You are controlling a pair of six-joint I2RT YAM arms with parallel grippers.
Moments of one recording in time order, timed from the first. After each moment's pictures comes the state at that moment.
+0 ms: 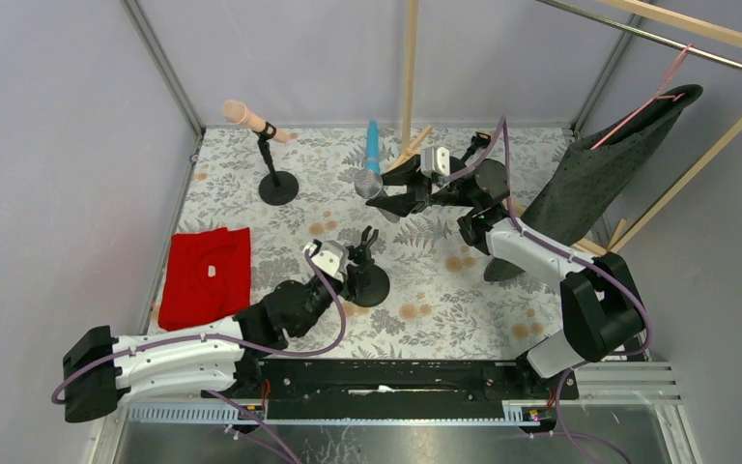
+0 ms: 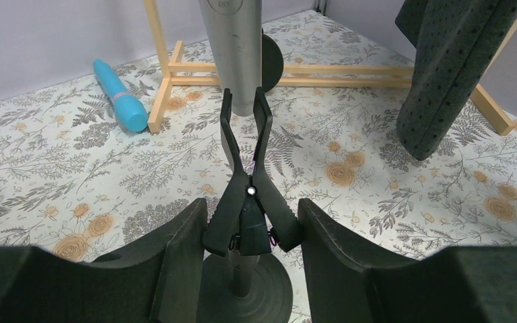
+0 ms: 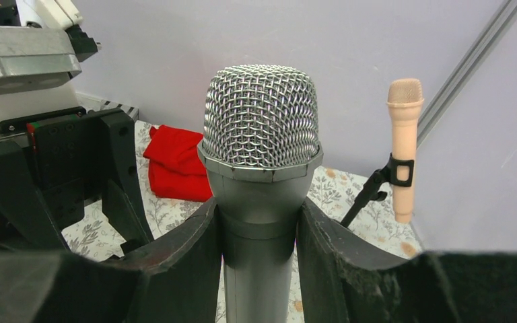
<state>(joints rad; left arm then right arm) -1.17 0.84 0.38 0.47 -0.52 -0.04 0.53 1.53 0.98 0.97 -1.06 0.07</state>
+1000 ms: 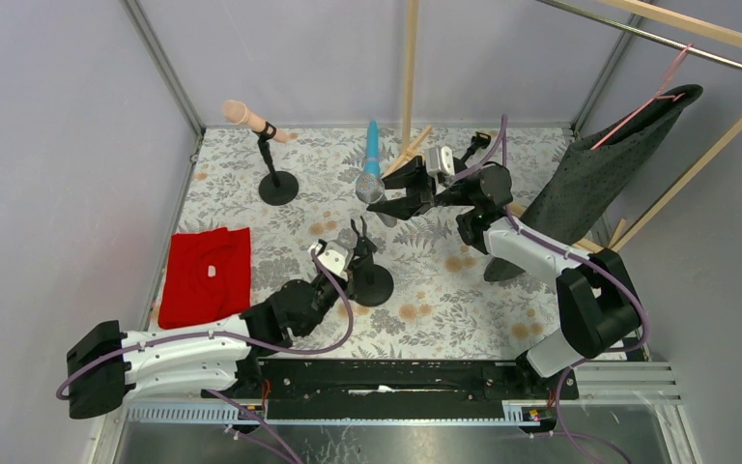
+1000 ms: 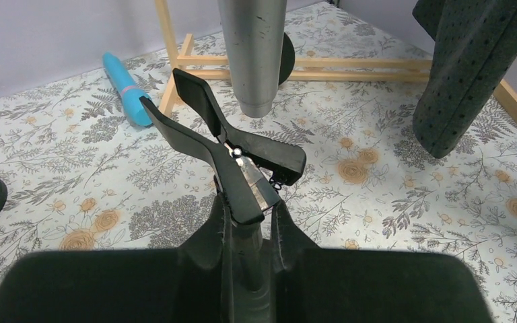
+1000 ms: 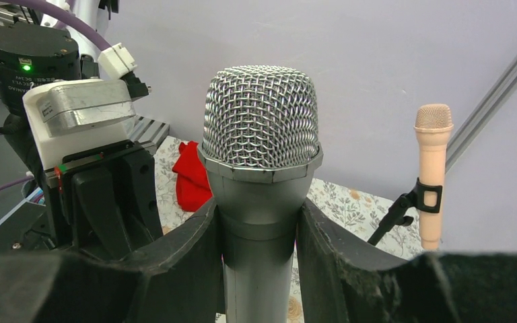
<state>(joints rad) -1.16 0.89 0.38 0.51 -0.55 -0.03 0.53 1.54 0.98 1.14 -1.12 0.23</state>
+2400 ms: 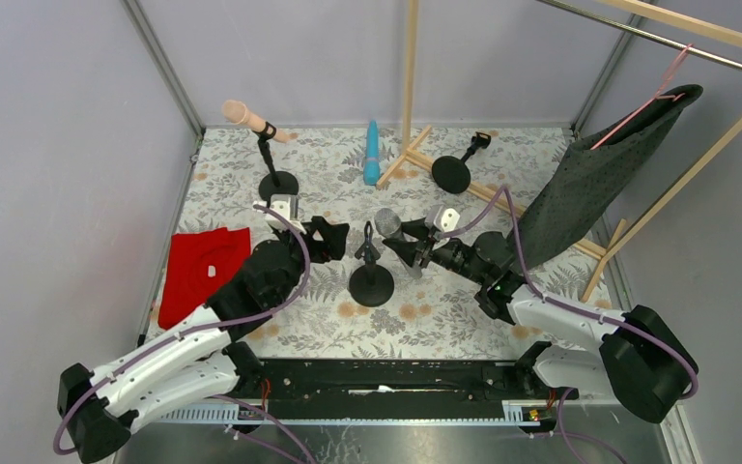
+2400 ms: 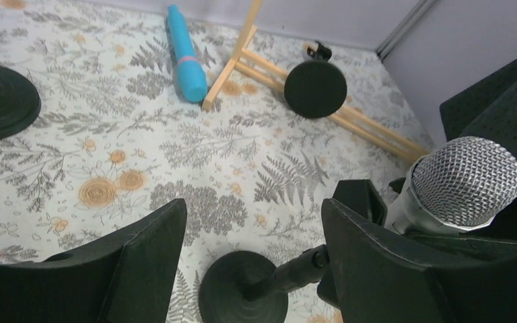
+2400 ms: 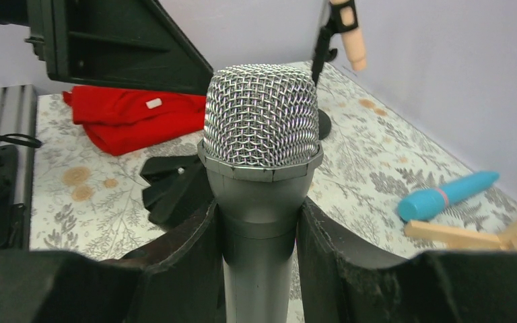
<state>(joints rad) -0.85 0.76 0.59 0.08 -0.46 -0.46 0.72 1.17 0.48 0.83 -0.41 -0.06</state>
